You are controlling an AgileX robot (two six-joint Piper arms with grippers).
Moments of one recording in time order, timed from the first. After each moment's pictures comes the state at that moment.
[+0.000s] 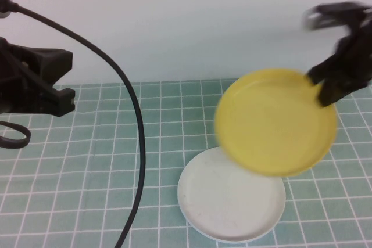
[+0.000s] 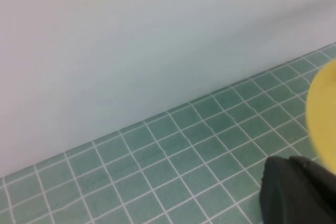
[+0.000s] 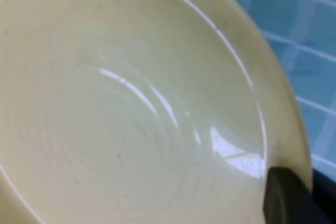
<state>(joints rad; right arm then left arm) 0.20 1.90 -1.71 0.21 1.25 -0.24 -0.28 0.99 -0.95 -0.43 0.44 0.60</state>
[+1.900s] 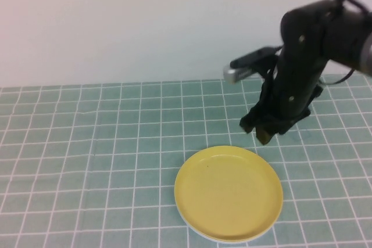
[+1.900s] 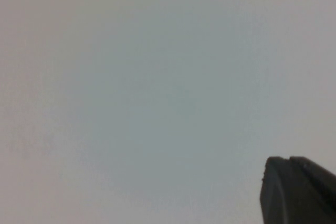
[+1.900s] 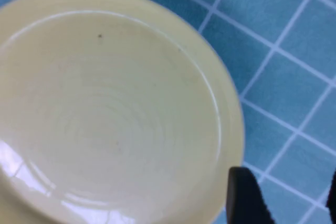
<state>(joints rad) 0.49 2.01 -1.69 0.01 1.17 -0.08 0.08 0.32 -0.95 -0.45 0.48 0.59</state>
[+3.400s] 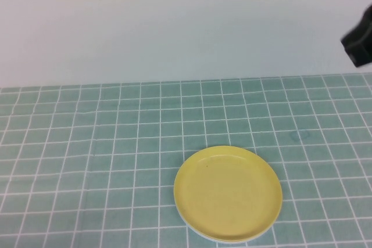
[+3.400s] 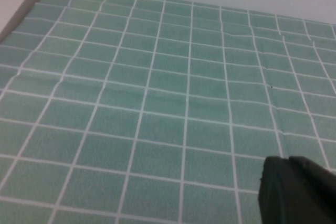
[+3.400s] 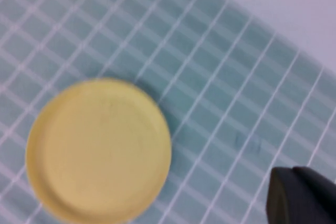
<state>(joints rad) 0.49 1.38 -1.60 -0.03 1.19 -0.18 0.08 -0.03 0.03 -0.06 0.38 0.04</state>
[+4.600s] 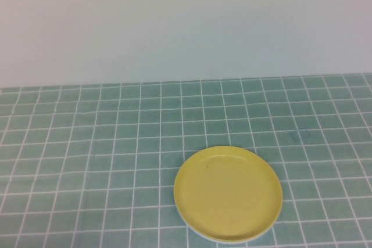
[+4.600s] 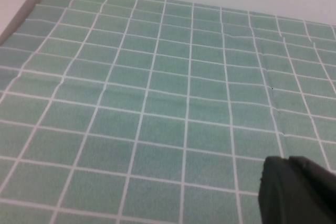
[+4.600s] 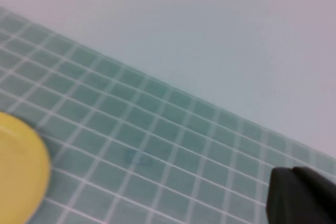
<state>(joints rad) 0.27 0.73 -0.62 -0.17 0.36 -0.16 0.08 -0.03 0.03 -0.06 0.37 0.04</state>
